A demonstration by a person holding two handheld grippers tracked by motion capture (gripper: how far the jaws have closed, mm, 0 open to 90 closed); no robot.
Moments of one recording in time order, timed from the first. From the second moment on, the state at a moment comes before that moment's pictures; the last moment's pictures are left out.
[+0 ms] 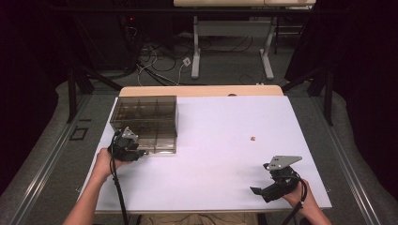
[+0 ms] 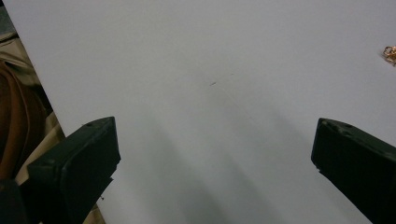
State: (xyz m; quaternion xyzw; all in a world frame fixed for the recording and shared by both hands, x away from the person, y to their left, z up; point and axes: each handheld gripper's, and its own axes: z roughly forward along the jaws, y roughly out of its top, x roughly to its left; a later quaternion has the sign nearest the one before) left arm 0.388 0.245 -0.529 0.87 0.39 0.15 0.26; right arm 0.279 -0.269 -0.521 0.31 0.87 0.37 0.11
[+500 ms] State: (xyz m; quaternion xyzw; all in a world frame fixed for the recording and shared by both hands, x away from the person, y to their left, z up) left arm 0.376 0.236 -0.518 0.85 0.40 0.17 0.30; right arm 0.279 -0.269 -0.521 0.31 0.87 0.37 0.11
